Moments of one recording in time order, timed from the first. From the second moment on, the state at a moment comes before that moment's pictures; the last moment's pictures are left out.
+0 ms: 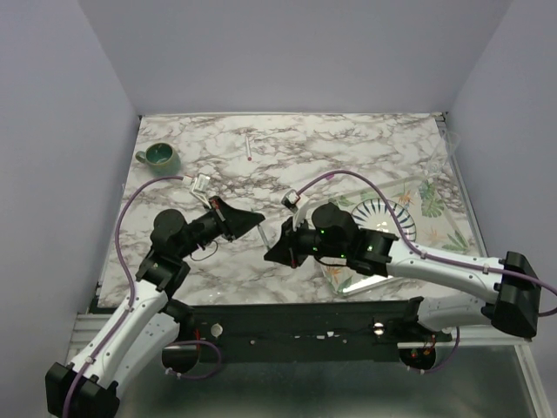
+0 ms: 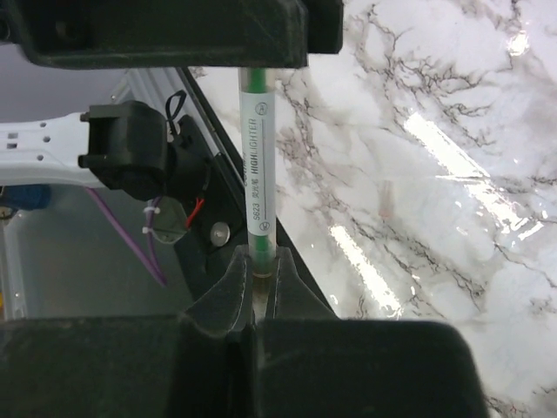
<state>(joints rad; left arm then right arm) -0.42 0.65 0.48 0.21 0.53 -0.91 1.11 1.25 0.89 -0.05 -0.16 0.50</state>
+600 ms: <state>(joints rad) -0.42 0.56 0.69 -0.48 0.02 -1.05 1.11 1.07 0.83 -0.17 0.15 0.64</state>
